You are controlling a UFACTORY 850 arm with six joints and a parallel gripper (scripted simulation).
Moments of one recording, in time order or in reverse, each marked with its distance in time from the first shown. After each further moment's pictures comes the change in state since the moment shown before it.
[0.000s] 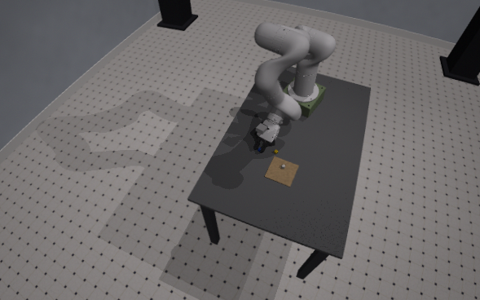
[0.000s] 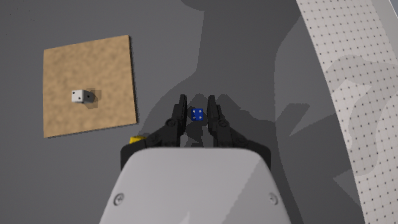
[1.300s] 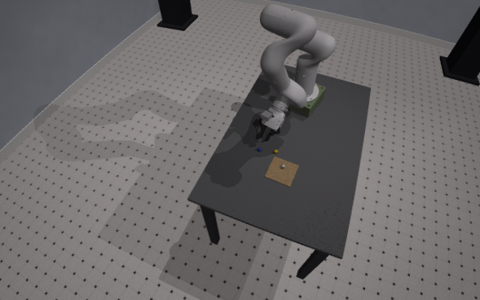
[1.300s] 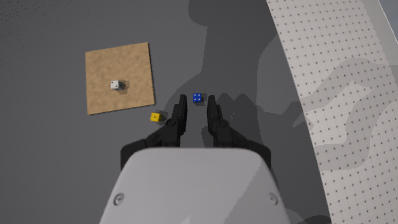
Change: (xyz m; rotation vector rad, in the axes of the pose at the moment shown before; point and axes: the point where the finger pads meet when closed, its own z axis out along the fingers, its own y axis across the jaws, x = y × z) arm 0.023 0.000 -0.069 0.000 0.001 0.000
